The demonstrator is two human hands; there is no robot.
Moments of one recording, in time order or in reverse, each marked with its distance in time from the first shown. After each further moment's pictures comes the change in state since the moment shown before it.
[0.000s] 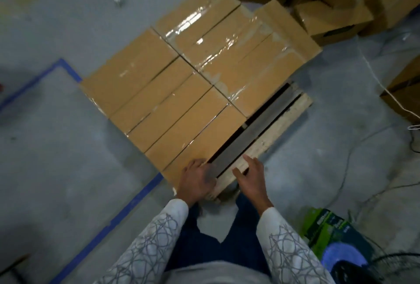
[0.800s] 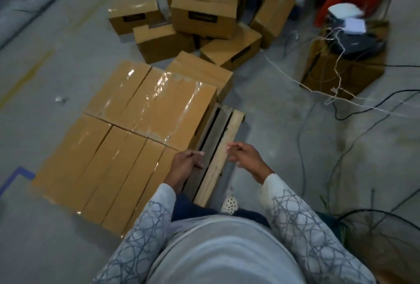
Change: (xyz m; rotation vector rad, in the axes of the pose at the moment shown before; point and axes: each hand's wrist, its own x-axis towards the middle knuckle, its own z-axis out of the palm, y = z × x) left_hand 0.027 0.341 0.007 -0.722 -0.062 -0.009; right_hand -0.003 0.082 -0.340 0.577 -0.003 -0.052
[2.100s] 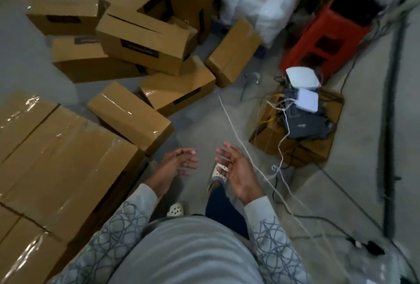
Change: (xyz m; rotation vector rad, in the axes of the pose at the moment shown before) left_hand 0.391 0.375 0.352 -0.235 -0.132 -0.077; right_hand 0.355 -0.246 -0.444 0.570 0.111 0.095
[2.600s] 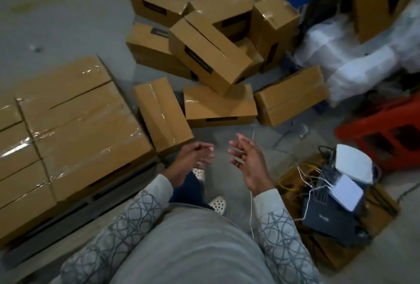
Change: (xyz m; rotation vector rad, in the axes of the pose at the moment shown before) left_hand 0.119 0.119 0.045 -0.226 0.300 0.083; right_hand 0.177 -0.181 0.066 -0.401 -0.285 0.019
